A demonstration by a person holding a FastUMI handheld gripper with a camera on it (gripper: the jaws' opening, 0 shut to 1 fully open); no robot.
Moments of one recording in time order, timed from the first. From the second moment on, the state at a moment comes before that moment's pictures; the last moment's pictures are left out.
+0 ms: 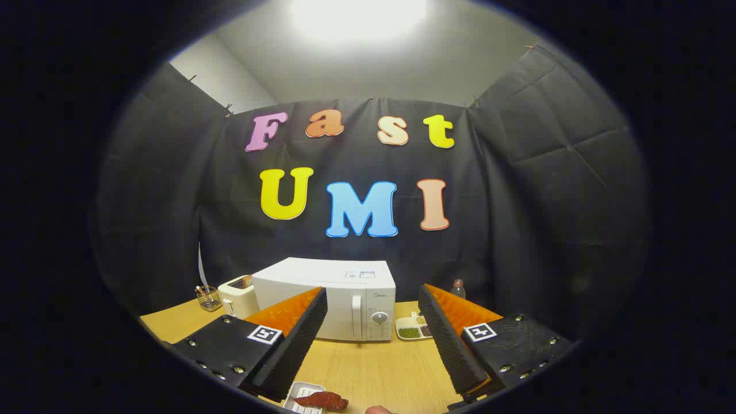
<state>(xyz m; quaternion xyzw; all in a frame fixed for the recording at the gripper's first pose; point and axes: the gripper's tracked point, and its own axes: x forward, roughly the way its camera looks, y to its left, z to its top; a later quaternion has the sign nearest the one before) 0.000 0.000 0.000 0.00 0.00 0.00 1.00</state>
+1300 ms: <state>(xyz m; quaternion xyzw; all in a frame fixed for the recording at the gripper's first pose) 0.021 -0.002 -0.008 0.01 0.01 0.01 1.00</state>
